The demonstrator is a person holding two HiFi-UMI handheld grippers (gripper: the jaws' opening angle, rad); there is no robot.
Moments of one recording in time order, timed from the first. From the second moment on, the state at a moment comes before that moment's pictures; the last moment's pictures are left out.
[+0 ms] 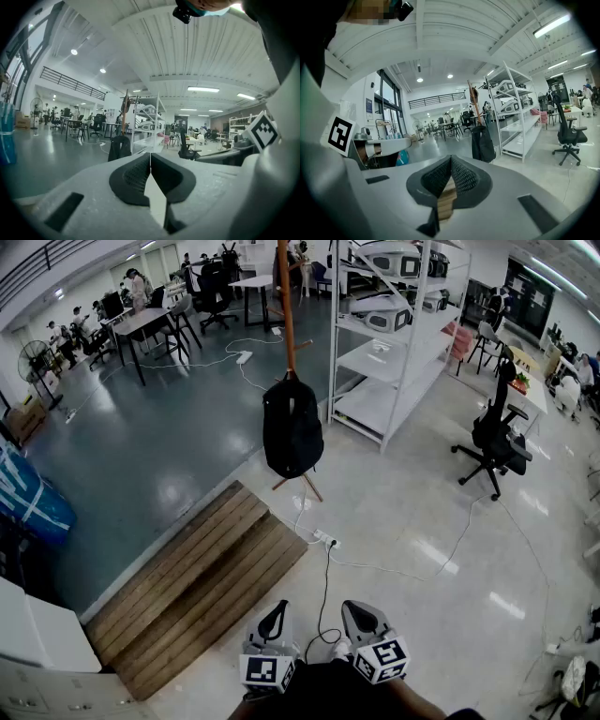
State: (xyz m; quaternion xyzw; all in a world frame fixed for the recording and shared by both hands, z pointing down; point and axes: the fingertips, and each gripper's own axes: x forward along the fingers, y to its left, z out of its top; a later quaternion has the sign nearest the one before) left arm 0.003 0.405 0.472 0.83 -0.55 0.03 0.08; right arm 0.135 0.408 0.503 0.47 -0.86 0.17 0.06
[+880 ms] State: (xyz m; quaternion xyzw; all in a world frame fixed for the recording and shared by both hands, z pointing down) left arm -0.031 0.406 0.482 0.83 -0.55 0.03 0.10; right arm 0.100 0.408 0.499 0.48 -0.86 0.17 0.05
